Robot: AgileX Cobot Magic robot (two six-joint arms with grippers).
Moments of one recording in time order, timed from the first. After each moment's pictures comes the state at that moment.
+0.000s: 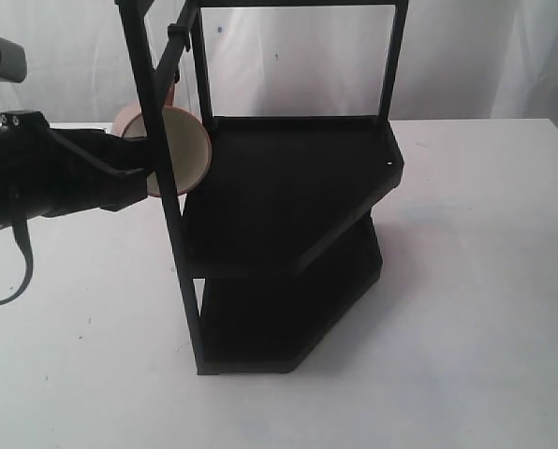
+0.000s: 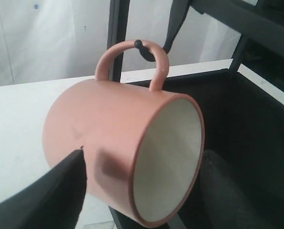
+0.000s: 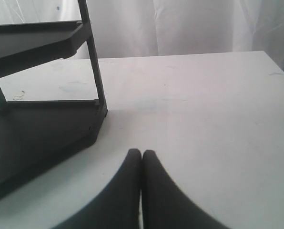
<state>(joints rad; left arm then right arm) -0.44 1.11 -0.60 -0.05 -0.20 -0.13 0.14 0.01 -0.01 0.08 0.28 0.06</state>
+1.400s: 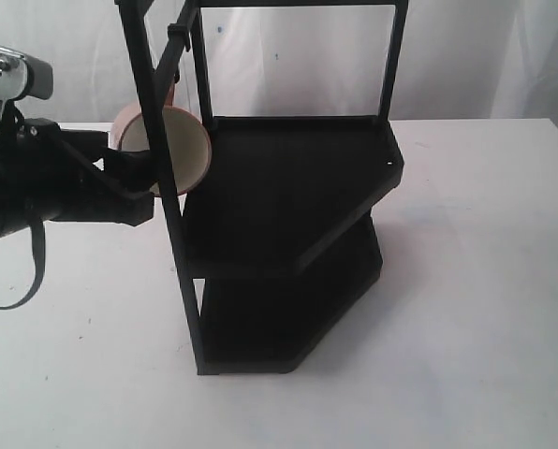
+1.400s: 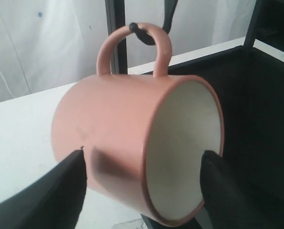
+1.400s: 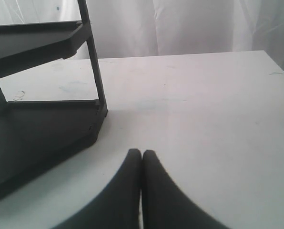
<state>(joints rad) -0.44 1.16 -0.60 -0.16 -0.22 0.12 0.14 0.01 -0.01 0.08 0.28 0.07</state>
